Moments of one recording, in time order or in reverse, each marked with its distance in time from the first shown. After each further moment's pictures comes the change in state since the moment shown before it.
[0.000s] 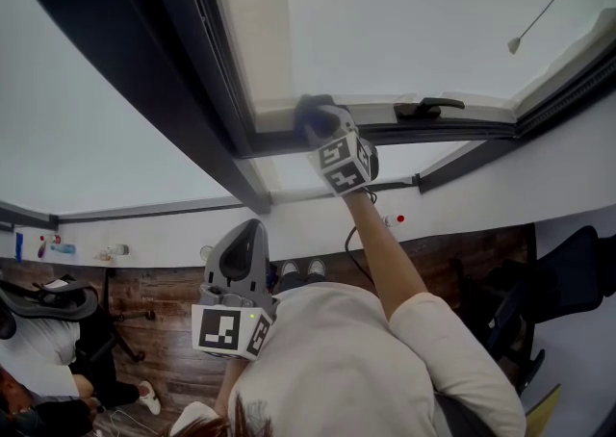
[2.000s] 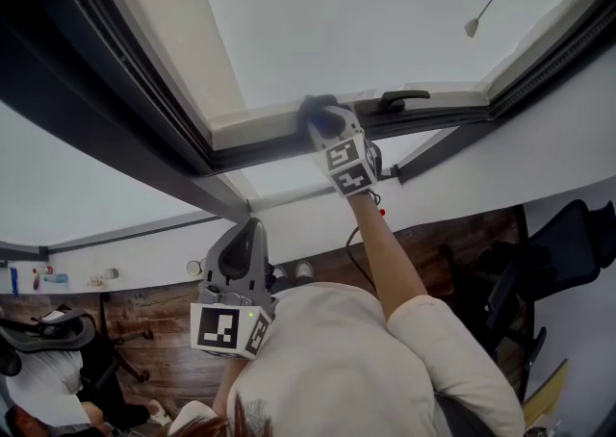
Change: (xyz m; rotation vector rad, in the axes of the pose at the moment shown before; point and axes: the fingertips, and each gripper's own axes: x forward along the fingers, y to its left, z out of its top) left arm 0.054 -0.047 -0.006 -0.002 0.022 -0.126; right arm -0.040 -0.080 -0.053 0.066 0.028 -0.103
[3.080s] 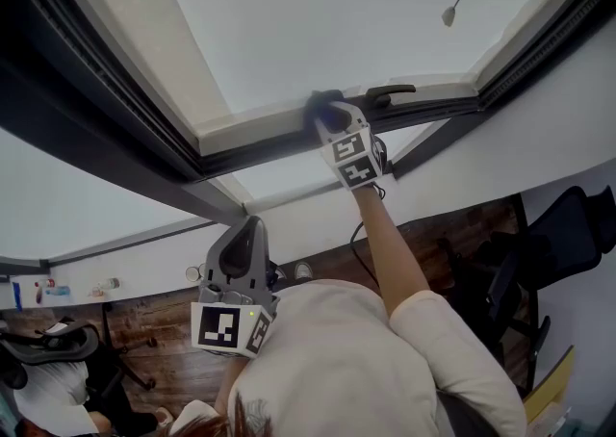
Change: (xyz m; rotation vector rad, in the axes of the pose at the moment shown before) left arm 0.012 -0.018 0.001 0.005 -0.005 -0.047; right arm -0.015 -0.039 -0.024 0.026 0.024 -0.061
